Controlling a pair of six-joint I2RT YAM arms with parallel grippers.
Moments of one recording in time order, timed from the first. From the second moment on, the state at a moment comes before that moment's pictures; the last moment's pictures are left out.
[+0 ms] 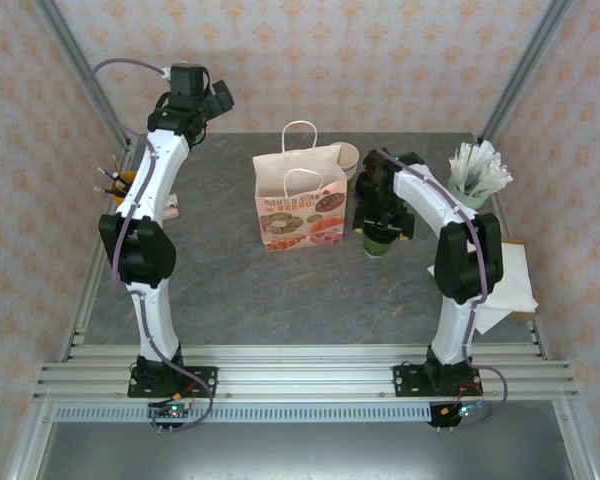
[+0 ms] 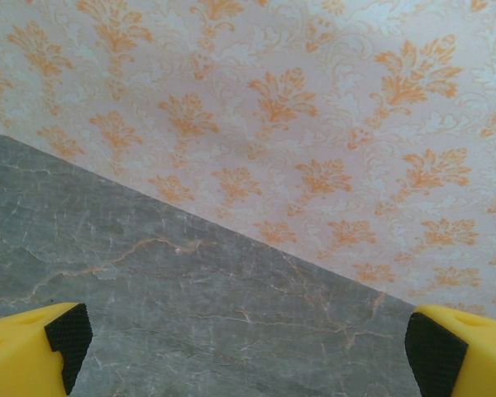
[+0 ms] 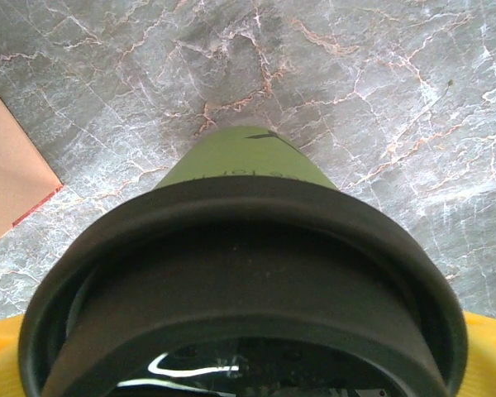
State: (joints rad) left arm -0.07 2.06 2.17 -0.63 -0.21 -0.50; right arm 0.31 1.91 1.62 -1.26 0.00 0.53
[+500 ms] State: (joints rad) left arm -0.07 2.06 2.17 -0.64 -0.21 -0.50; right arm 0.31 1.91 1.61 -1.25 0.01 0.54
